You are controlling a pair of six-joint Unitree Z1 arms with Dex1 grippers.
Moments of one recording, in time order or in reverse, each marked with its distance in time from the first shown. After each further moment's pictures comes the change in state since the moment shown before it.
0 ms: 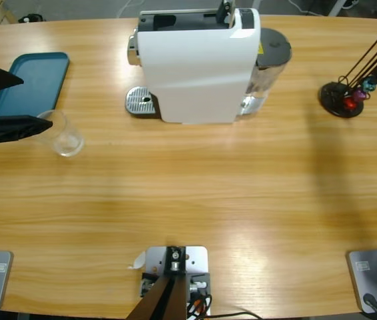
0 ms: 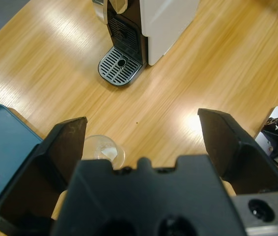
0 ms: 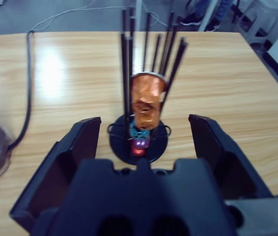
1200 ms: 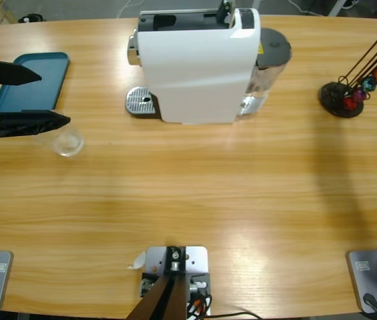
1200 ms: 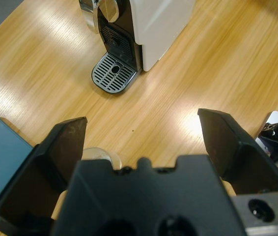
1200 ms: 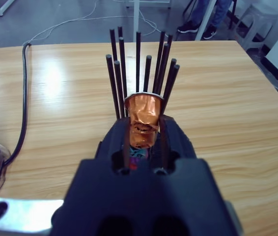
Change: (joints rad) arm 0 -0.030 0.064 -0.030 -0.022 0.000 -0.010; arm 1 -0.076 0.077 0.023 -0.153 0.070 -0.040
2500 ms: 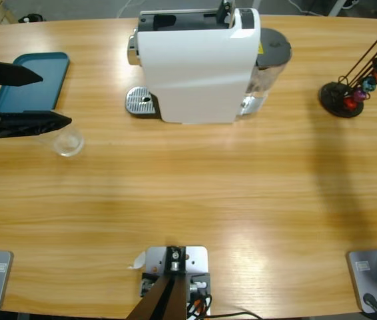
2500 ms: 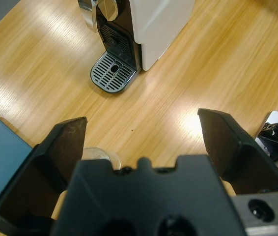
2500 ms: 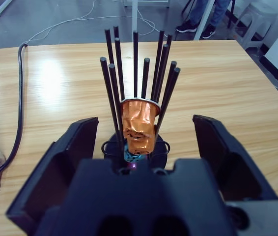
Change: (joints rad) arm 0 0.000 0.005 0.000 0.000 -0.002 -0.003; arm 1 -0.020 0.043 0.001 -0.046 0.006 -0.004
